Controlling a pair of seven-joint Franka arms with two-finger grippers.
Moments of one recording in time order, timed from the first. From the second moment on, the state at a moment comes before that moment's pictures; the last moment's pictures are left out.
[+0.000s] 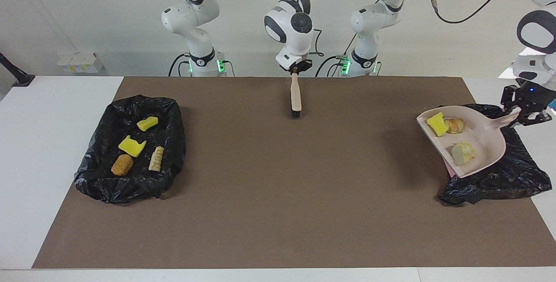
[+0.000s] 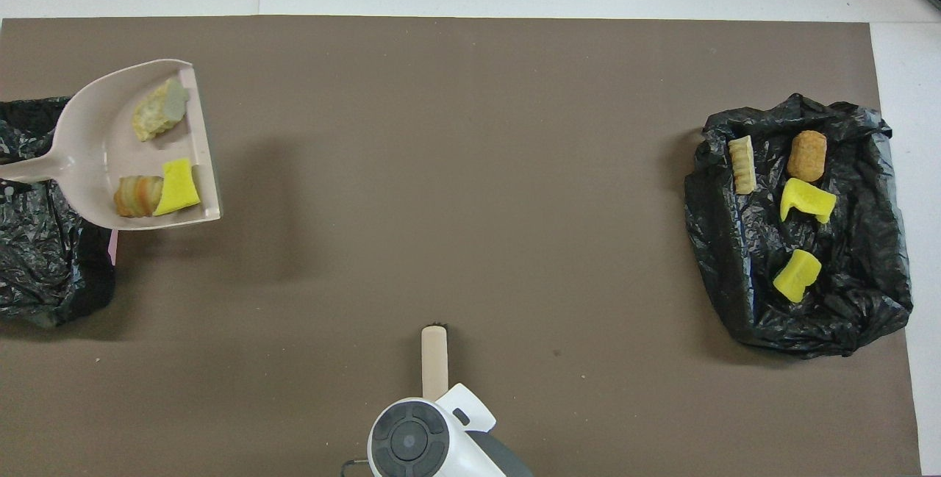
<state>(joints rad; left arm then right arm) 0.37 0.21 -0.01 -1.53 0.08 1.83 1.76 0.61 0.05 0.38 -2.23 0.31 2.06 0.84</state>
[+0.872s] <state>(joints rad) 0.35 0.21 -0.03 -1.60 0.74 2.04 1.59 0.61 0.02 0.37 -2.28 0.37 2.12 0.76</state>
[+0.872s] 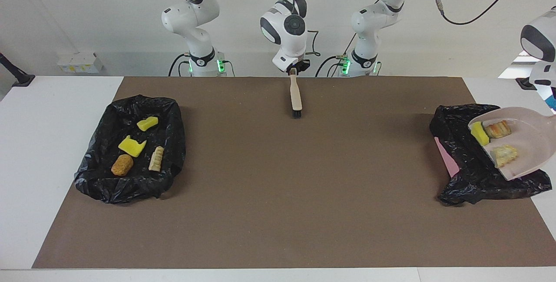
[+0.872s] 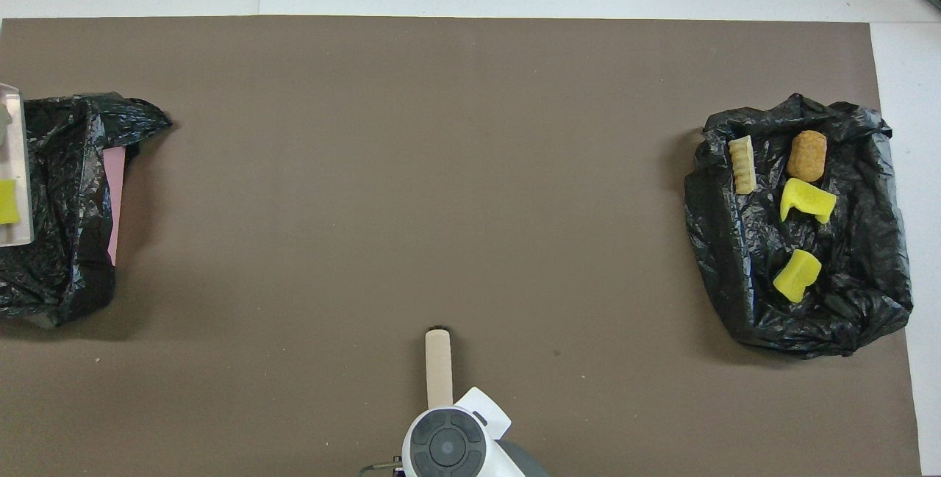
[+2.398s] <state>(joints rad) 0.06 0.11 -0.05 -1.67 1.17 1.62 1.22 -0.01 -0.01 0.35 -1.75 0.07 1.79 0.55</state>
